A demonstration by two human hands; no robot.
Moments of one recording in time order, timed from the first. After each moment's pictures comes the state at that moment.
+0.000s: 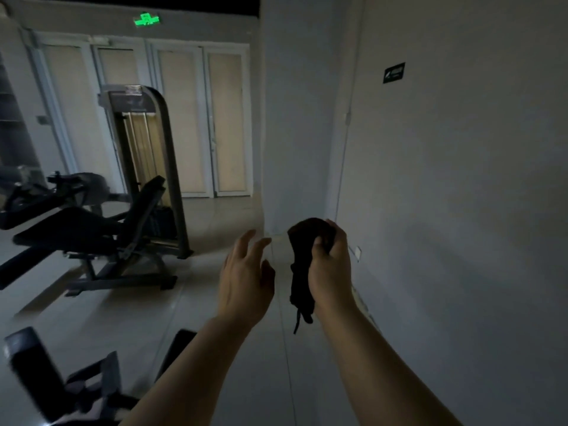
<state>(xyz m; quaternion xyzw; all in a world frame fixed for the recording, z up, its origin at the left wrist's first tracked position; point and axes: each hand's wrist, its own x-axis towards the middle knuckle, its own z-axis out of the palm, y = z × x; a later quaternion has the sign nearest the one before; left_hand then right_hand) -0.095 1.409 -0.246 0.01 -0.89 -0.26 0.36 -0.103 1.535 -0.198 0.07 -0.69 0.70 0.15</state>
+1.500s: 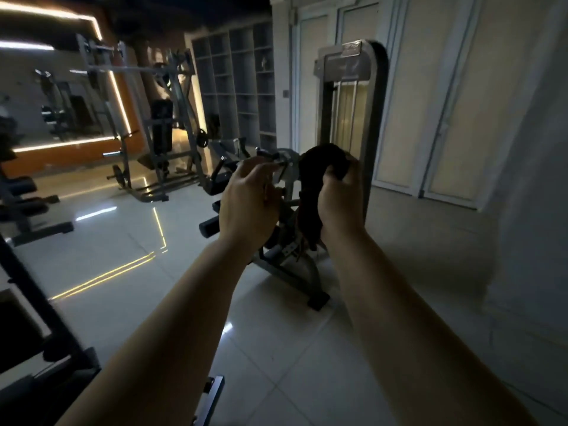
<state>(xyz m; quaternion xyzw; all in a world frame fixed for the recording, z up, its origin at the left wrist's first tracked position) -0.600 0.878 -0.182 0.30 -0.80 -0.06 0.51 -0.702 0.951 -0.155 0.29 -0.59 0.74 -0.14</state>
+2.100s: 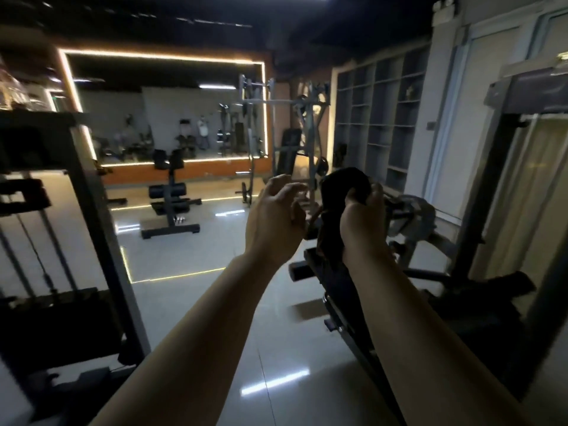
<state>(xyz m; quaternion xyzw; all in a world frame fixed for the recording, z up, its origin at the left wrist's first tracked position) -0.677 0.548 -0.162 0.47 -0.72 0.08 0.50 -0.798 0.563 -0.141 0.43 -0.50 0.70 -0.27</state>
